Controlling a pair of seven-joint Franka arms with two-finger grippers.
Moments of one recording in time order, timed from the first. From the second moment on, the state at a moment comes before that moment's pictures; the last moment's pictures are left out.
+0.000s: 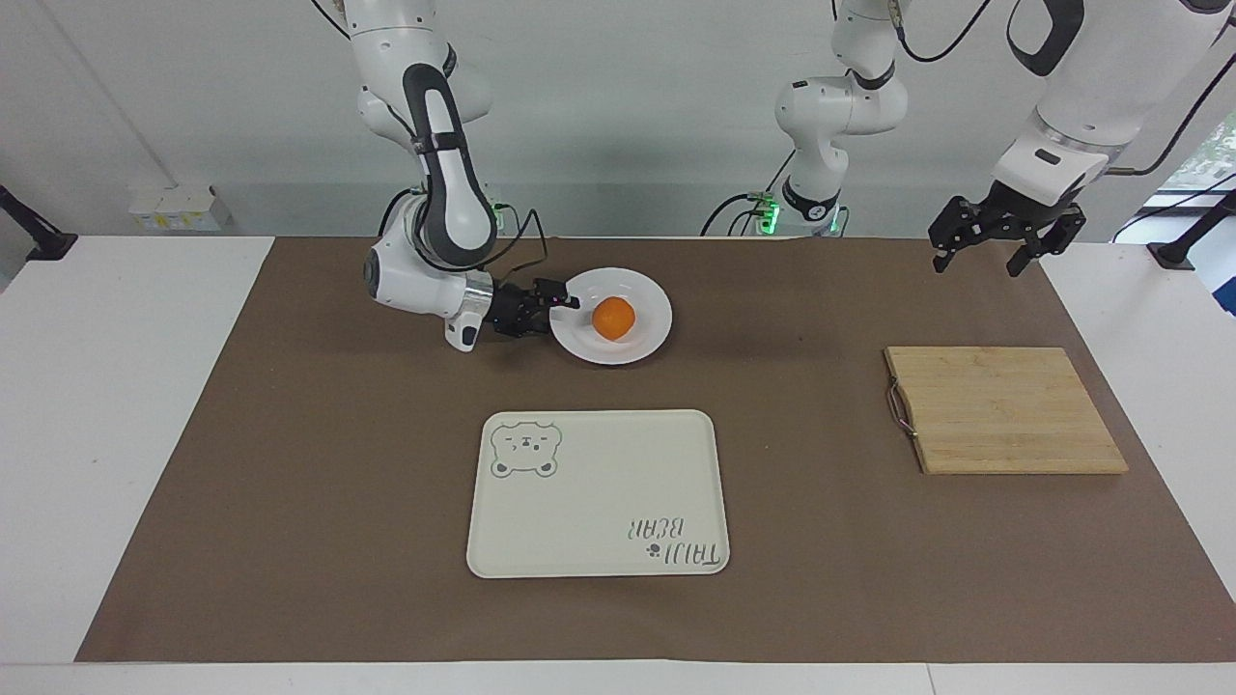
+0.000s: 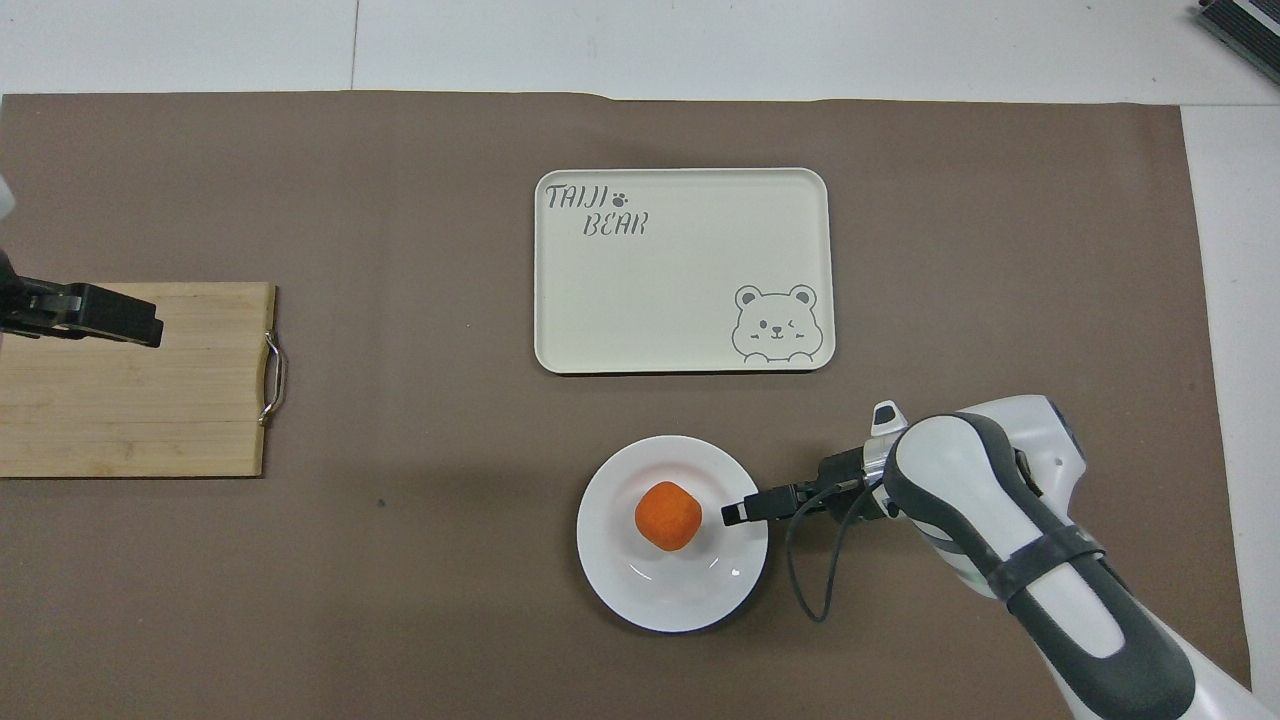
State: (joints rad) left arm -0.02 -0.01 -0.05 -1.58 0.00 1.57 0.07; right arm 0.36 0.10 -0.13 -2.41 1.08 2.05 -0.65
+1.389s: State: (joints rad) left arm -0.02 -0.01 -0.05 -1.58 0.00 1.57 0.07; right arm 0.41 0.12 -0.13 -2.36 1.20 2.06 -0.58
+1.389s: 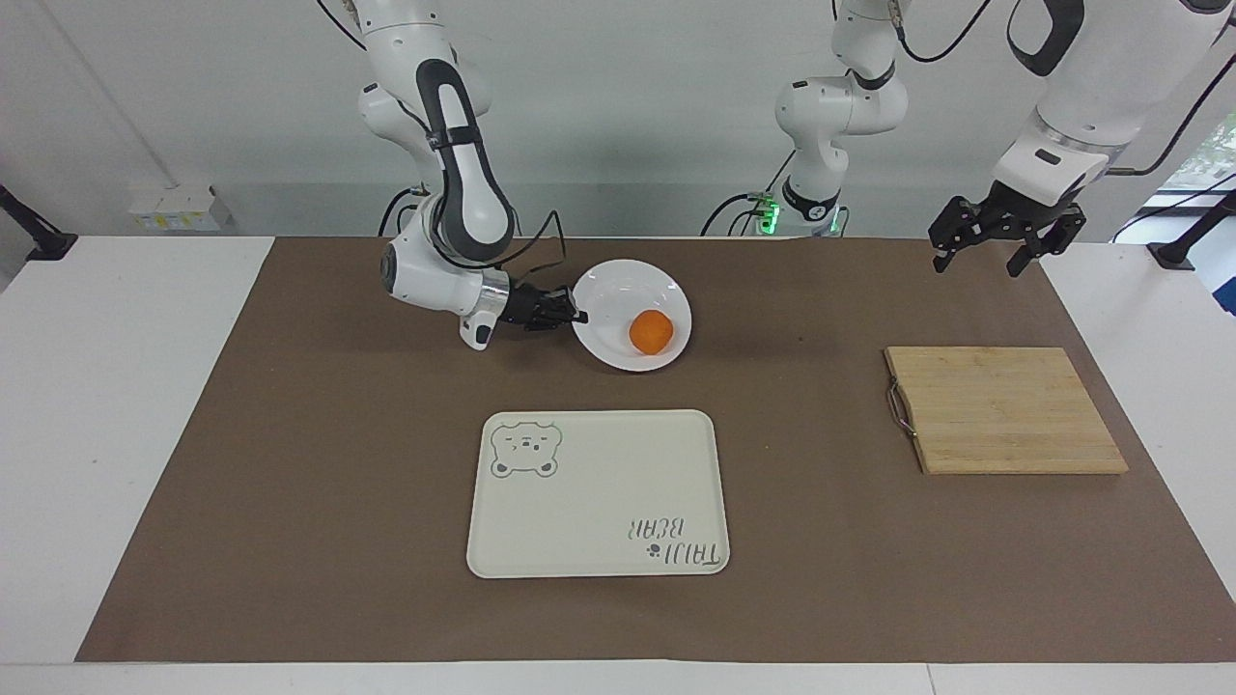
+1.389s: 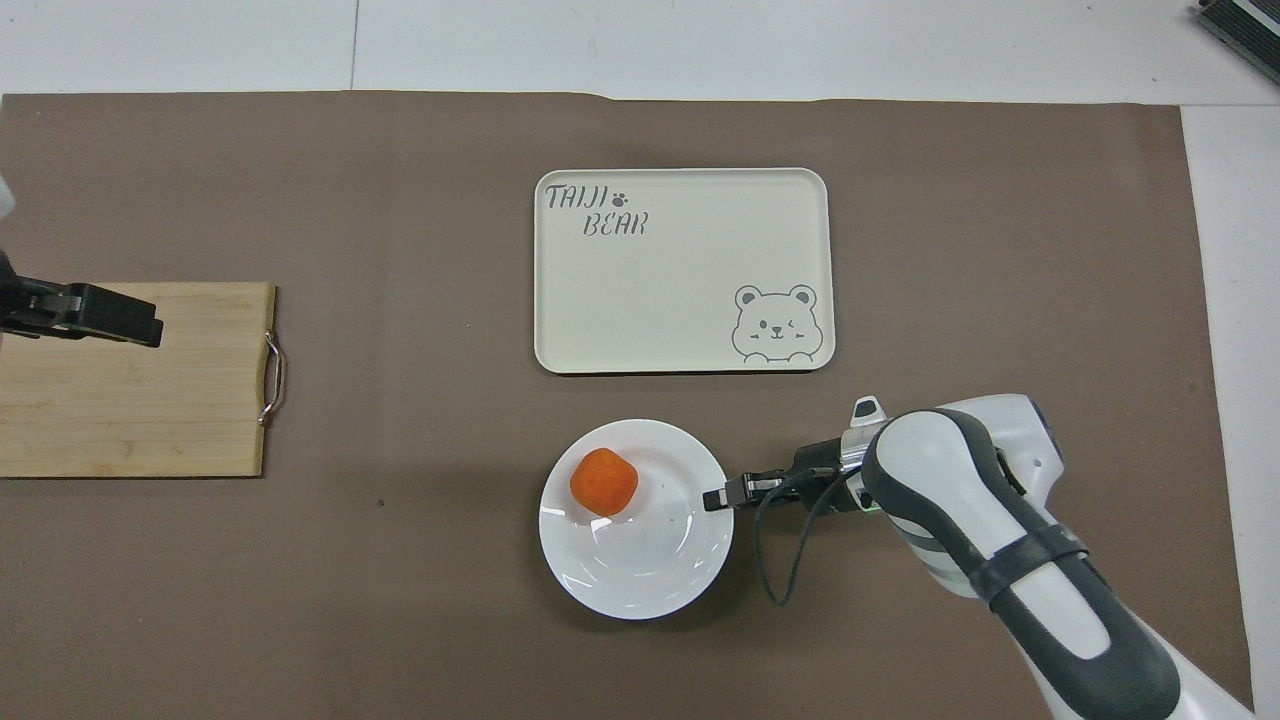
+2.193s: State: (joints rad) left arm -0.02 -0.01 -0.05 -1.58 0.00 1.57 0.07; right arm 0.29 0.28 -0.15 -2.04 1.24 2.03 -0.57
